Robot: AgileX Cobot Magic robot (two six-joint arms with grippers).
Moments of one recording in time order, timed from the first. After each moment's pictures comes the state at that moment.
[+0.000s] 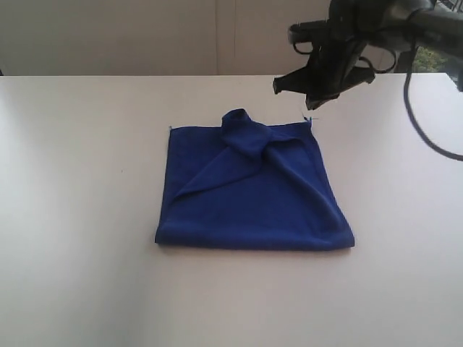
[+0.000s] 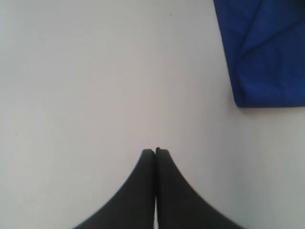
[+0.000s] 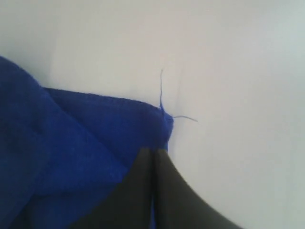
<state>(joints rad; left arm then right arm) 0.20 0.97 -0.87 -0.43 1.08 0.42 0.26 2.26 -1.96 -0.06 0.90 0.11</state>
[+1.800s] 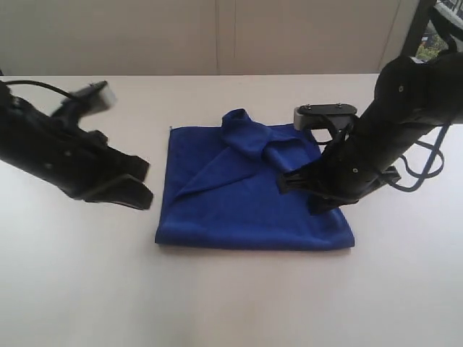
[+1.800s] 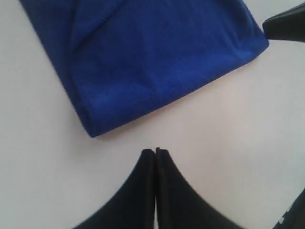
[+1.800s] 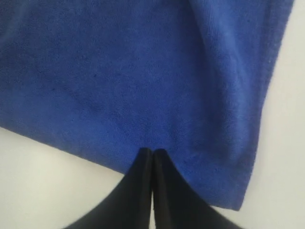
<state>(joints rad) -0.34 1.48 -0.89 -0.83 0.78 0.60 0.36 1.71 -1.02 0.27 0.70 -0.09</state>
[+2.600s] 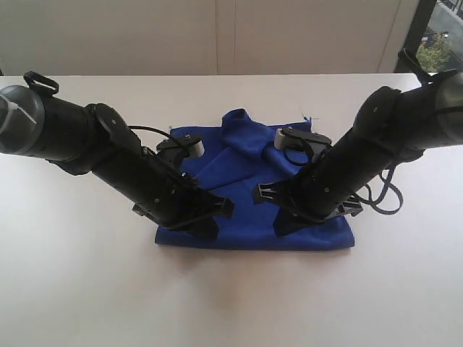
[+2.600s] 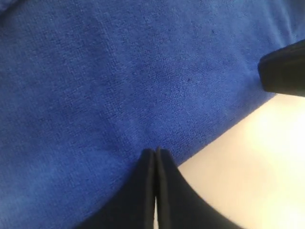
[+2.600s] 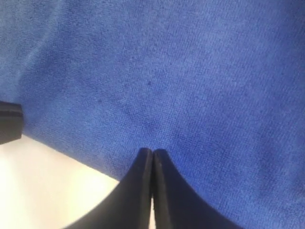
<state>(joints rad) -0.59 1.89 -1.06 -0.92 0.59 0.57 0.36 1.86 -1.00 0.68 0.65 -0.36</state>
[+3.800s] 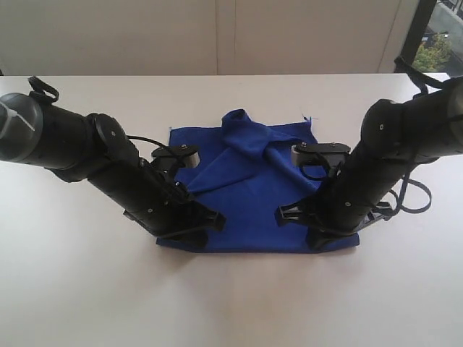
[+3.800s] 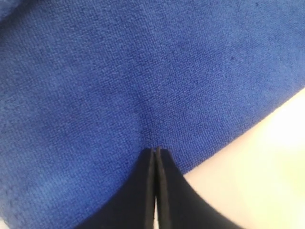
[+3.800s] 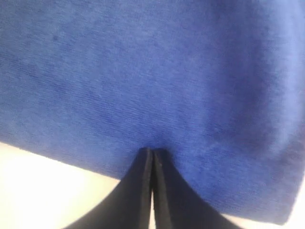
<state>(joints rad) -0.59 1.90 -1.02 -0.80 0.54 0.53 0.36 1.83 -0.95 0.33 0.63 -0.12</state>
